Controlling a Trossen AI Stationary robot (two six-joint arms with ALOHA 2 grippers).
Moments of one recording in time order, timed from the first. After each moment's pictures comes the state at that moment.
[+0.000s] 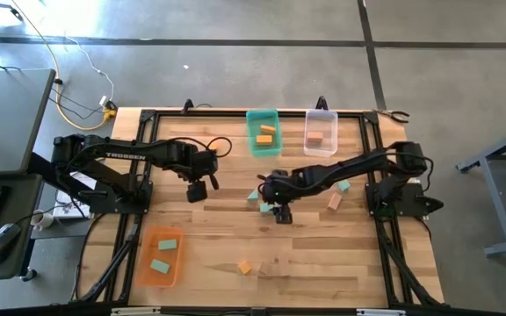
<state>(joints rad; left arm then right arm) 0.23 1.37 0.95 -0.97 -0.12 -0.13 0.07 1.78 1.11 -0.39 0.01 -0.01</state>
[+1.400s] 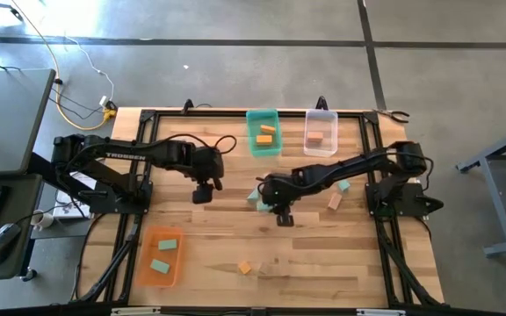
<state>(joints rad) 0.23 1.37 0.95 -0.75 -0.01 0.08 0.07 1.76 1.12 -0.40 -0.11 0.00</state>
